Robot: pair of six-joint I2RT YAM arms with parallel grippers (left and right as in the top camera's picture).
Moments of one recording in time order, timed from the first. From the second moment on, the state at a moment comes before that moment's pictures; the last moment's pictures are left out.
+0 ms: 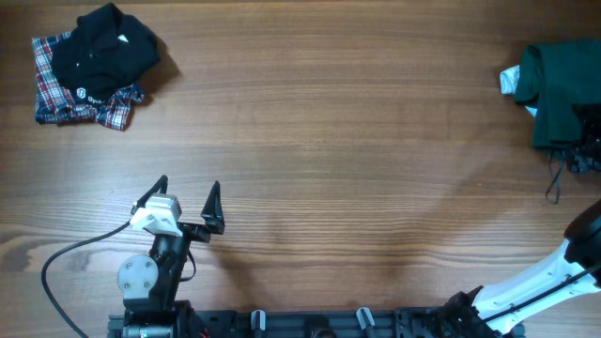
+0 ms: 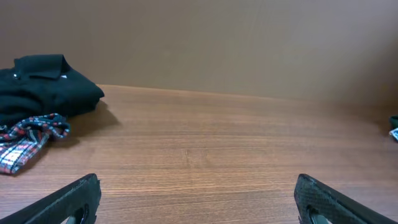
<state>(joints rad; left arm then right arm) 0.03 0.01 0.01 -0.05 0.22 -0.16 -0.81 2.06 1.33 -0.24 -0.45 0.79</state>
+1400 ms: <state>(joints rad) 0.03 0.01 0.01 -0.06 0.22 -0.16 -0.80 1.97 1.33 -0.30 -0.35 0.80</state>
